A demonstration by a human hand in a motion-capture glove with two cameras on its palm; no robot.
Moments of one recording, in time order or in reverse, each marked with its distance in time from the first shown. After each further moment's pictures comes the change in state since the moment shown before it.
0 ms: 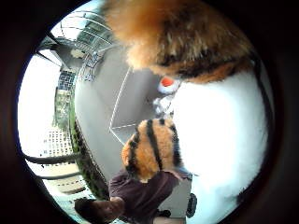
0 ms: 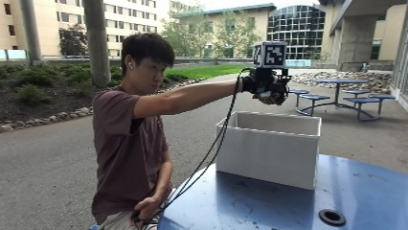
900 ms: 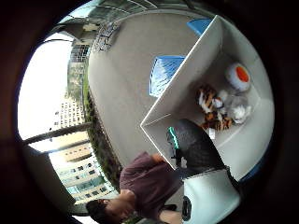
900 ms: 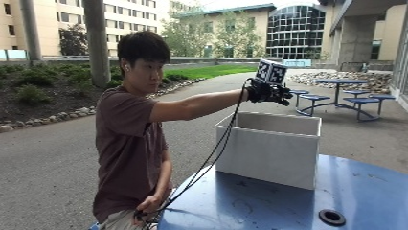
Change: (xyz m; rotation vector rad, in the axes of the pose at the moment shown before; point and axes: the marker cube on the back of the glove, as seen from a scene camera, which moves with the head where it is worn) arm -0.195 -0.062 0.067 -0.190 -0.160 -0.263
